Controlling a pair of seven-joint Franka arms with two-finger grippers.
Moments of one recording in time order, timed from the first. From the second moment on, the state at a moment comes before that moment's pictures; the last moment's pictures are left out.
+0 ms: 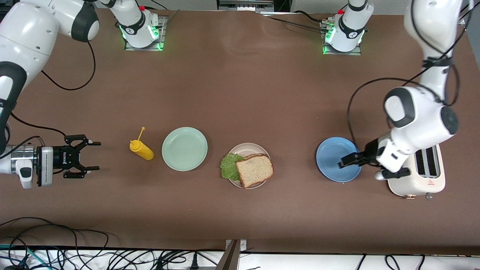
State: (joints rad) left arm -0.11 0.41 0.07 -1.75 -0.41 2.25 0.03; right arm 0.13 0.92 -0.64 -1.07 1.17 1.25 -1.54
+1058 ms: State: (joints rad) left arm -0.01 0.05 0.08 -1.76 -0.07 1.80 0.01; right arm 0.39 0.56 -0.49 -1.08 0.37 1.40 -0.76
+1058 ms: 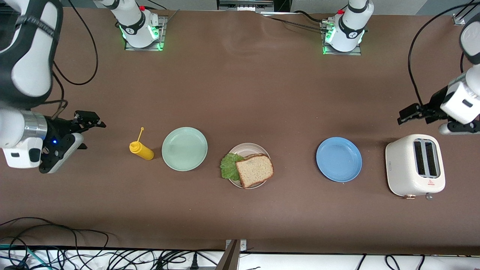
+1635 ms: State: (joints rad) left arm -0.02 0.00 0.06 -1.57 -0.07 1.47 0.01; right arm 0.11 0.22 -0.08 -1.58 0.07 1.65 -0.11
